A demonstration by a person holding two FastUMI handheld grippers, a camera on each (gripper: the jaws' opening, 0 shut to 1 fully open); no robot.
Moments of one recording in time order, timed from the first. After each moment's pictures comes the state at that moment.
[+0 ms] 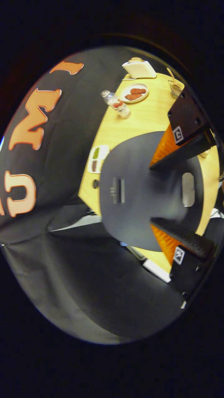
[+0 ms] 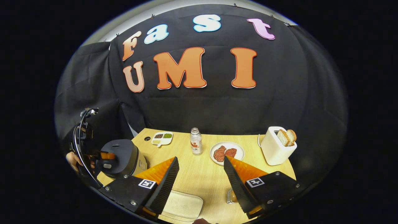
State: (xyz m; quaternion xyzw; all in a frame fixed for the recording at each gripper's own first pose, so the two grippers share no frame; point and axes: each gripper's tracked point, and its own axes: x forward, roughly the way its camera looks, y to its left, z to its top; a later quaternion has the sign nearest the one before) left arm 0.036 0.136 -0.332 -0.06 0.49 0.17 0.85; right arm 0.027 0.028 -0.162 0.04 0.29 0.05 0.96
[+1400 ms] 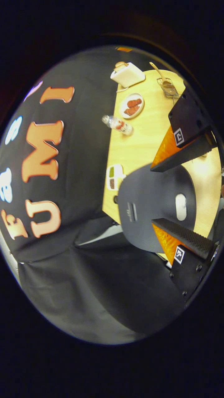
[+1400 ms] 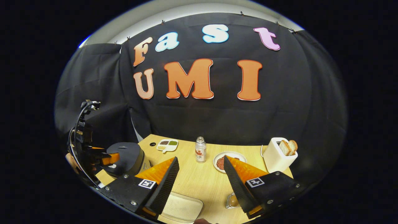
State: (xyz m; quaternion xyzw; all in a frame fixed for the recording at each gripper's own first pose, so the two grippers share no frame) left arm 0.049 0.064 -0.238 0.00 0.36 0.08 0.93; right arm 0.023 0.032 -0.129 0.02 0.21 0.08 0.97
